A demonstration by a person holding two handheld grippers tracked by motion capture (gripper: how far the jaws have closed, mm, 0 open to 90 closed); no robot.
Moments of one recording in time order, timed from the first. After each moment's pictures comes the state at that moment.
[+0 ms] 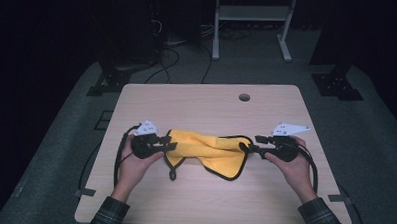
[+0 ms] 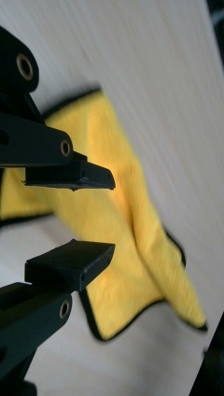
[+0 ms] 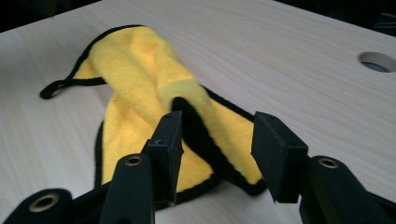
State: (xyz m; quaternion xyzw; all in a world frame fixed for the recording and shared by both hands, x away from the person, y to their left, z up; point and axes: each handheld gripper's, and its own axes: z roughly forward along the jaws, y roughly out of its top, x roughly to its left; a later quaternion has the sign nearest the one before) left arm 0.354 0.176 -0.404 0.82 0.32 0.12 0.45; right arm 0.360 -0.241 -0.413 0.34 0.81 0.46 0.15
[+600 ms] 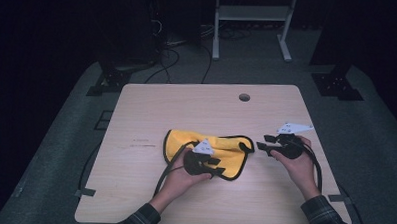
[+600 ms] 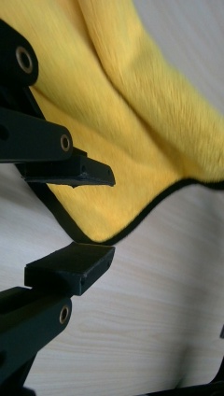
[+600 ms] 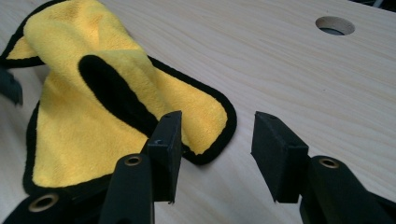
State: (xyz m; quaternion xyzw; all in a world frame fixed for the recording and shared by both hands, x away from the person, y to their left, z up) left arm 0.342 0.046 -0.448 0.88 0.20 0.03 0.43; right arm 0.378 -0.262 -0.435 0.38 0.80 0.43 0.16
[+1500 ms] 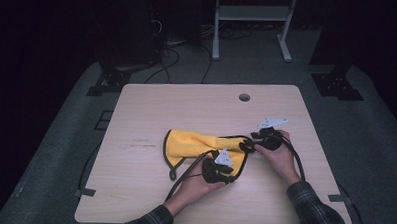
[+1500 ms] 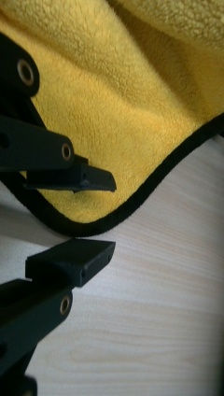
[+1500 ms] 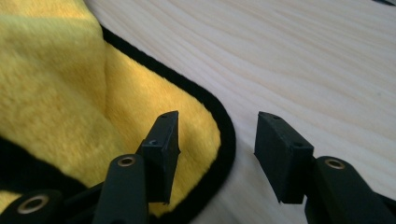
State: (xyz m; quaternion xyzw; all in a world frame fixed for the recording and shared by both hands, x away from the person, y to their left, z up) left arm 0.338 0.006 -0.473 0.91 0.16 0.04 0.39; right arm 0.434 -0.228 -0.477 0.37 0.83 0.39 0.15
